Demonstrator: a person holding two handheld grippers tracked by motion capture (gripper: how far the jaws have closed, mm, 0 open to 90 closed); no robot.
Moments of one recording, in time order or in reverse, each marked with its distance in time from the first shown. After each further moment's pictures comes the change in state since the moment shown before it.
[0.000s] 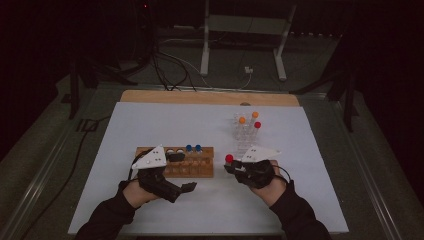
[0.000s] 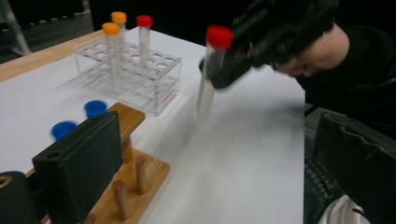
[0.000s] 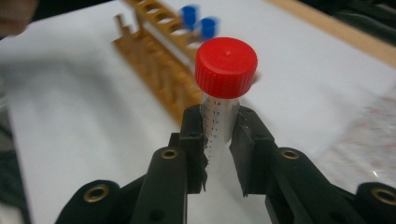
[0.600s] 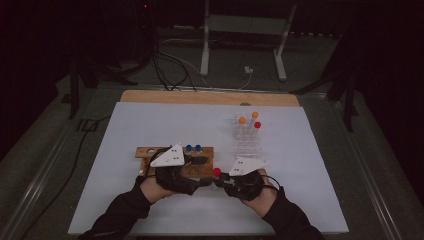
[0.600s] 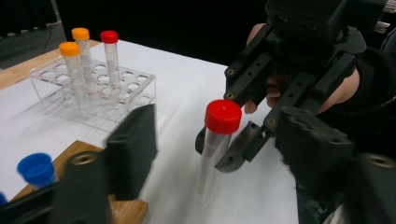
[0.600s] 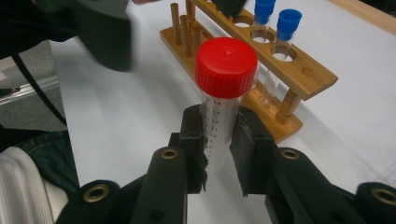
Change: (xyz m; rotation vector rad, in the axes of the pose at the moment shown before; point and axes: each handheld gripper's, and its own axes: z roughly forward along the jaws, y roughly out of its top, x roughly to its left) left arm -0.005 0.013 0.035 -0.012 -0.072 0.055; right arm 0.031 -0.001 0.011 0.016 0.107 -0.048
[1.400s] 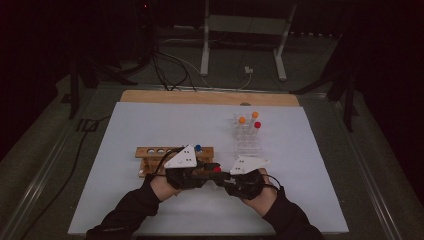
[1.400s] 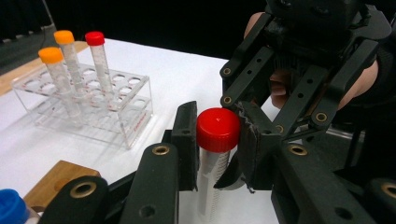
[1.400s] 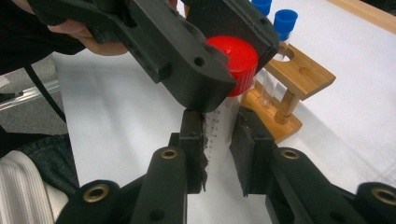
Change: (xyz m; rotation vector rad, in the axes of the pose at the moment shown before) left arm -0.003 0.004 0.021 0.032 -0.006 0.065; right arm -0.003 -0.001 -0.001 -0.011 0.004 0.014
